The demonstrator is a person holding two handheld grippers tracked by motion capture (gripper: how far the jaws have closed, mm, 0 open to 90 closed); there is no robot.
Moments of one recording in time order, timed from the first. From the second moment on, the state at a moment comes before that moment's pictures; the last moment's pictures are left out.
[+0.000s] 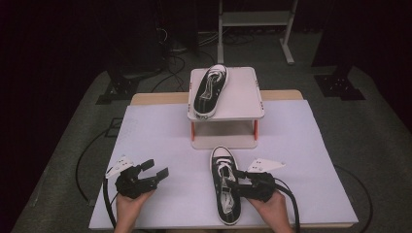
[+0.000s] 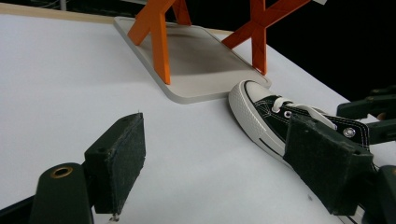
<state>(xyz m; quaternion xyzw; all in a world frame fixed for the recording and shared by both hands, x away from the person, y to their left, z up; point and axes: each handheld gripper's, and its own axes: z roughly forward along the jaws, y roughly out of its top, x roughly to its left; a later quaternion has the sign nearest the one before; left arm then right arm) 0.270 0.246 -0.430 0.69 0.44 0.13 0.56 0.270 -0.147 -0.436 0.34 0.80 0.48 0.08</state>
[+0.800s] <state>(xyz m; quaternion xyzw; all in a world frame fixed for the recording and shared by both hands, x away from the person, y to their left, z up) 0.272 0.244 -0.430 0.69 0.44 0.13 0.56 0.282 -0.201 -0.418 0.36 0.81 0.46 0.05</state>
